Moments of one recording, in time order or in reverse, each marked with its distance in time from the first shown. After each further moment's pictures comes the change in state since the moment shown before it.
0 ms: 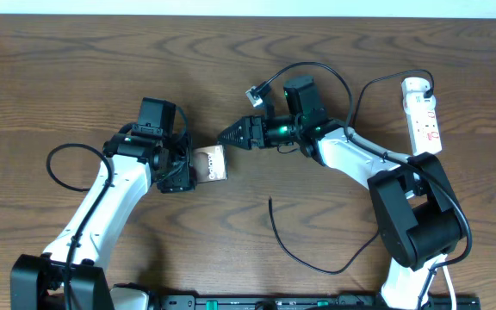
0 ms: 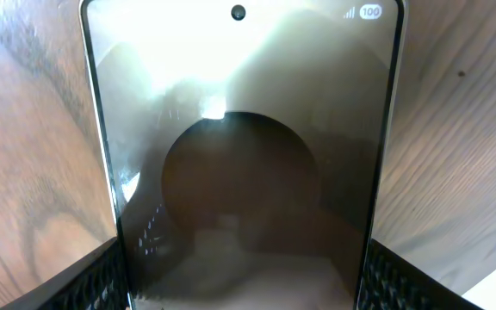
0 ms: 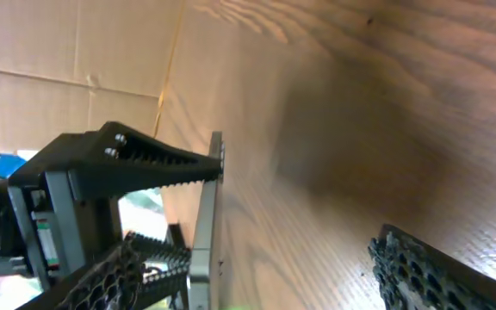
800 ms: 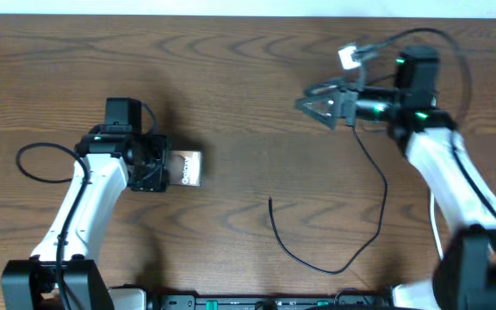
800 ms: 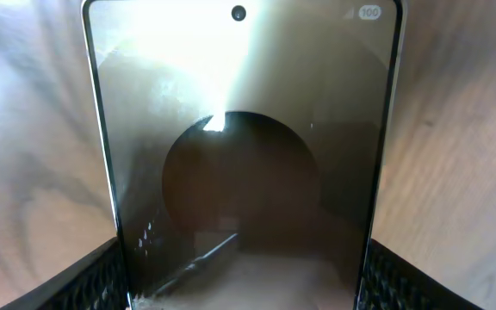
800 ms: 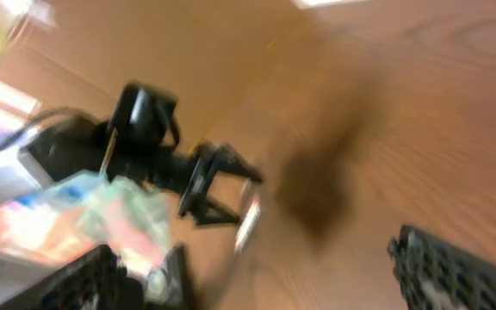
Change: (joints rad) left arm 0.164 0.000 0.001 -0.034 -0.003 0.375; right arm -0.377 -0.317 -0.003 -0.180 -0.310 -0.301
